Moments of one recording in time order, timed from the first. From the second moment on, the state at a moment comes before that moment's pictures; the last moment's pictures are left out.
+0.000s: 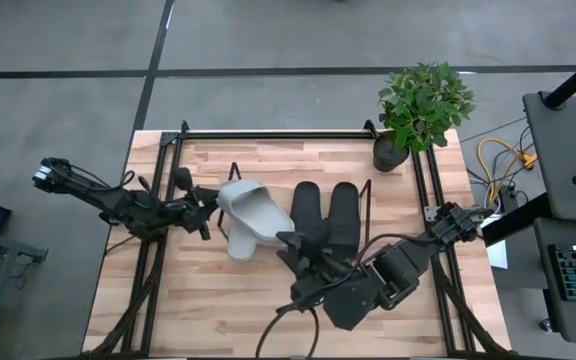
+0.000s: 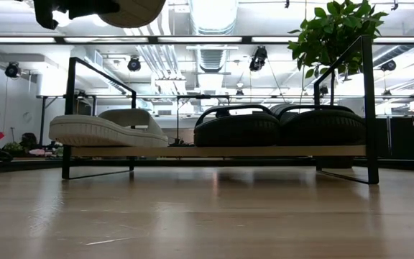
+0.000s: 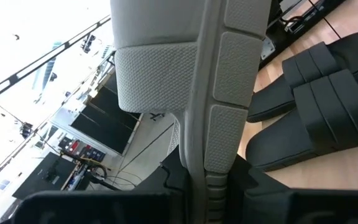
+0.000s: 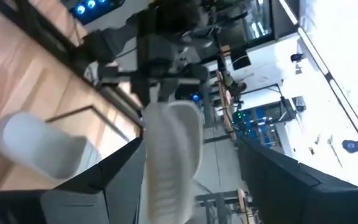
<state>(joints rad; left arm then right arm) -0.39 0.65 0.55 0.04 -0.77 0.82 0.59 2.03 2.35 -0.82 1.07 -0.71</state>
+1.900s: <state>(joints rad) -0.39 0.64 0.56 0.04 -0.98 0.79 0.51 2.04 2.35 -1.14 1.09 -0.23</state>
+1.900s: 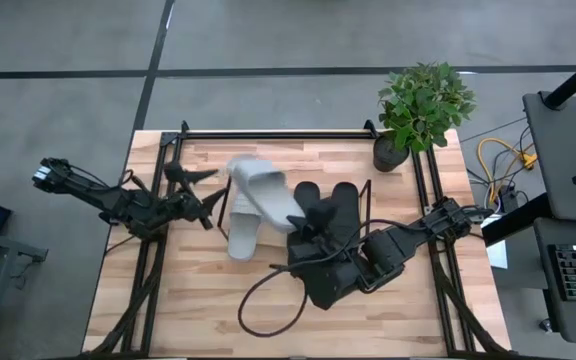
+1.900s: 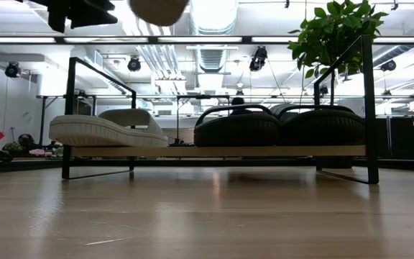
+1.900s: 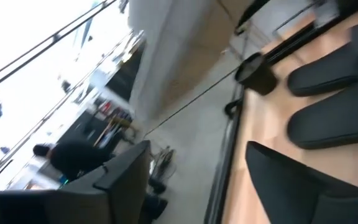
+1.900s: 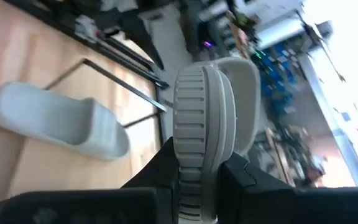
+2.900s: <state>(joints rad) -0.39 0.49 0.56 0.04 -1.03 0.45 0.49 2.36 2.34 -1.50 1.15 0.61</state>
